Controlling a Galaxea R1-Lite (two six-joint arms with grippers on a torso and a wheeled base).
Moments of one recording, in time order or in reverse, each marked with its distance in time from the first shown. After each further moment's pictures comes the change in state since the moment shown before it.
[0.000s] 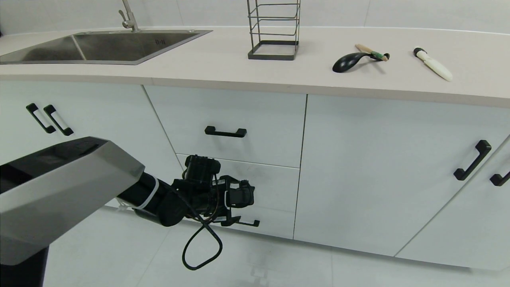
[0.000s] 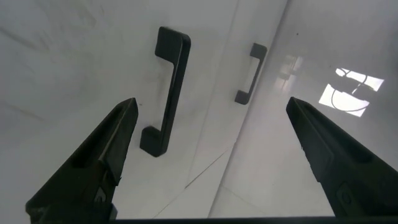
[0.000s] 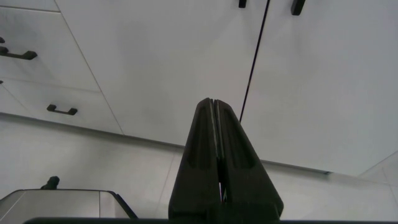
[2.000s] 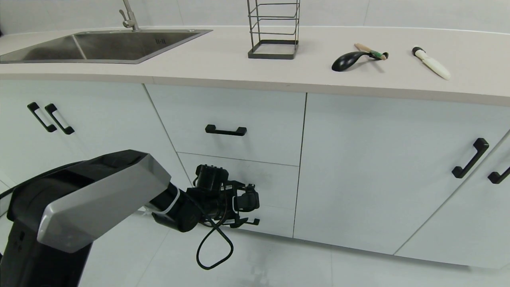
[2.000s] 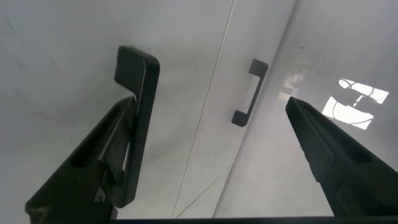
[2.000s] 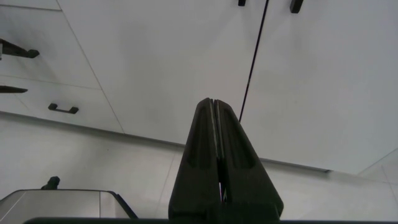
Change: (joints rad) left arm -0.001 0.154 -0.045 -0.119 -0.026 -0.025; right arm 0.000 0.000 0.000 0.000 0.000 0.000
